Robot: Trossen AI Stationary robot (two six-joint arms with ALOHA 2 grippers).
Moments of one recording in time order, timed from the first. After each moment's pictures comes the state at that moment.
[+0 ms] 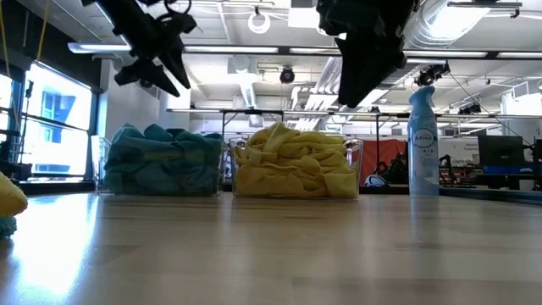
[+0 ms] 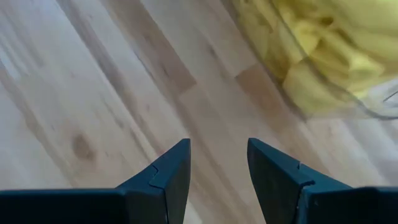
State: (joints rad) left arm 0.44 1.07 0.93 -0.68 -0.06 -0.70; right arm 0.20 1.64 1.33 -0.92 0.39 0.72
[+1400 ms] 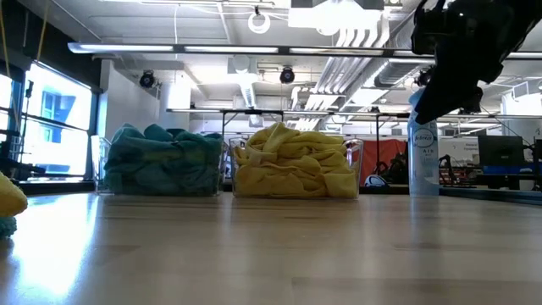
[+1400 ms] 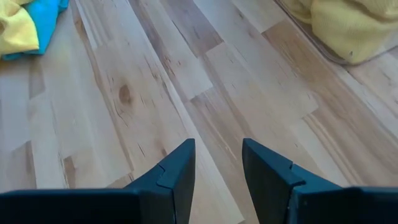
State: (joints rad) left arm -0.72 1.64 1.35 -1.21 -0.05 -2.12; right arm 0.30 1.02 0.62 -0.47 0.31 0.75
